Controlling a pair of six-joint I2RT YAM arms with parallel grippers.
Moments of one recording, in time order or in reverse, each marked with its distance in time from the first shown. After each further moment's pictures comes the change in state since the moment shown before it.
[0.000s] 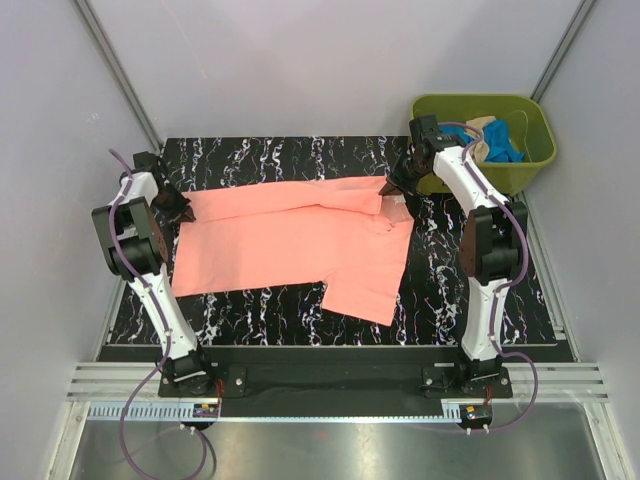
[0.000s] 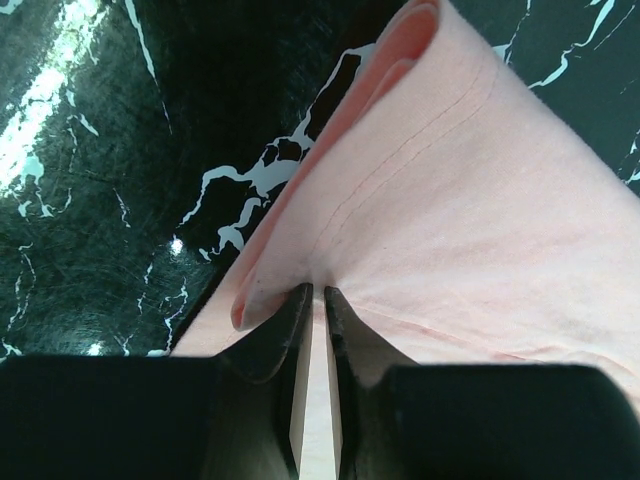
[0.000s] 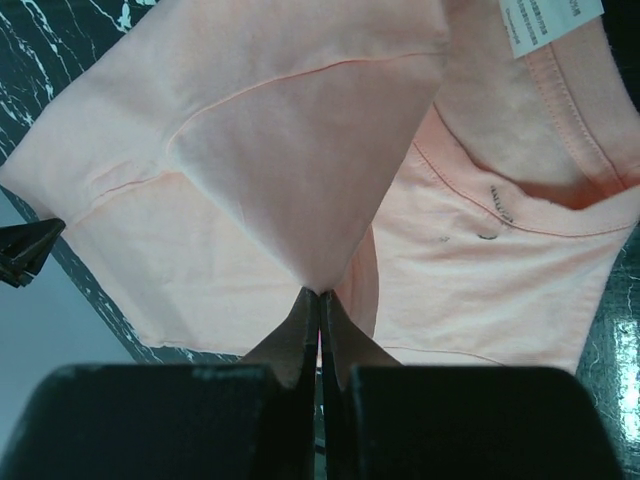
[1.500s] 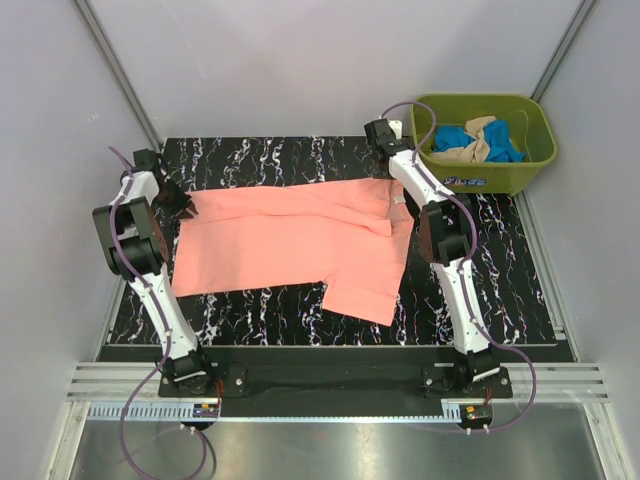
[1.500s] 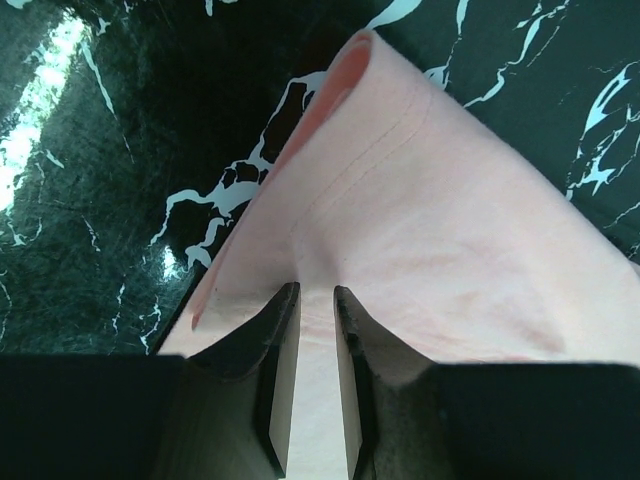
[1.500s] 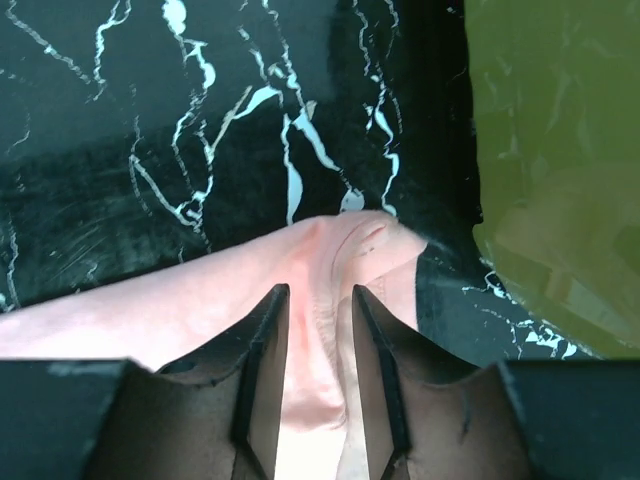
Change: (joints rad) left arm -0.006 -0.005 0.006 0.045 0.027 0.006; right arm 0.135 0.453 0.459 0.127 0.719 -0.402
